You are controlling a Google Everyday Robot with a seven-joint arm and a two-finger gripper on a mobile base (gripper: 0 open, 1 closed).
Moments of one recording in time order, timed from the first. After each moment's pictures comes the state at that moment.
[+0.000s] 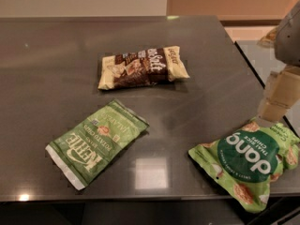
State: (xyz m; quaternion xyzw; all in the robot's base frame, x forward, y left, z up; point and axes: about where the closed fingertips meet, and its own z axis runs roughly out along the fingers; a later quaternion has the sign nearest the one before) arm 0.438 -0.217 0.976 -0.60 0.78 -0.03 0.16
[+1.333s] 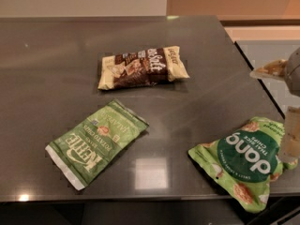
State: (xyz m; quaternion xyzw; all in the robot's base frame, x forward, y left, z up) arm 0.398 -0.224 0.934 -0.69 0.71 0.03 0.15
